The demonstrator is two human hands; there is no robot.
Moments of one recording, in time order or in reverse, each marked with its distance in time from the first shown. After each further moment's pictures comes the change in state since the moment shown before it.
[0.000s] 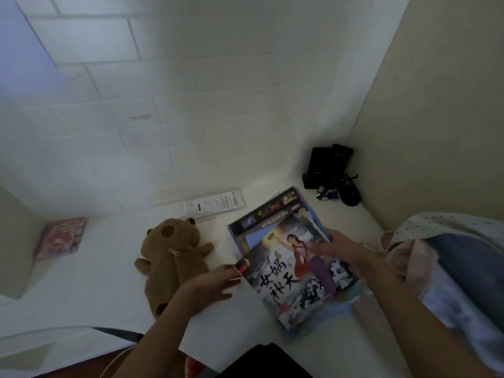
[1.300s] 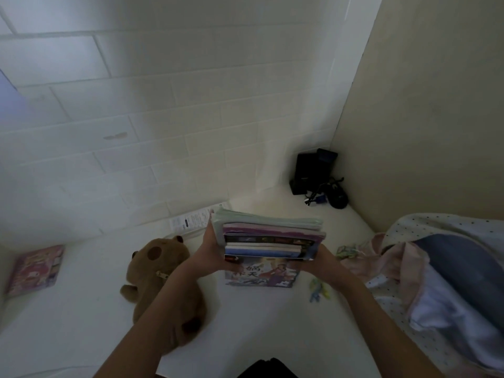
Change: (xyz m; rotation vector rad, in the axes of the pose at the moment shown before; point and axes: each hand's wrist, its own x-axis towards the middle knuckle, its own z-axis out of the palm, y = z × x) left_hand 0.020 0.082 -0.010 0.668 0.105 0.935; right_hand 0.003 -0.001 0.042 0.122 0.215 -0.154
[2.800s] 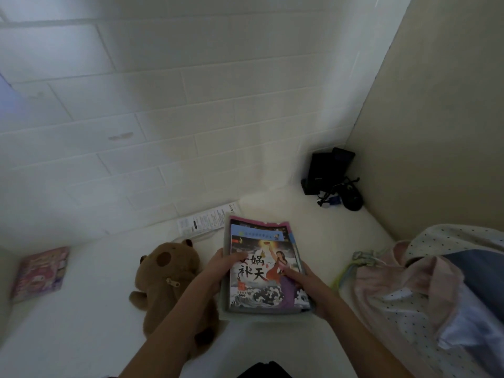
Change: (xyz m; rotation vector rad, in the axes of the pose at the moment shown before) left_hand 0.004 -0.030 0.010 -0.607 0.089 -0.786; right_hand 0.032 0.052 0.068 0.414 0.065 0.464
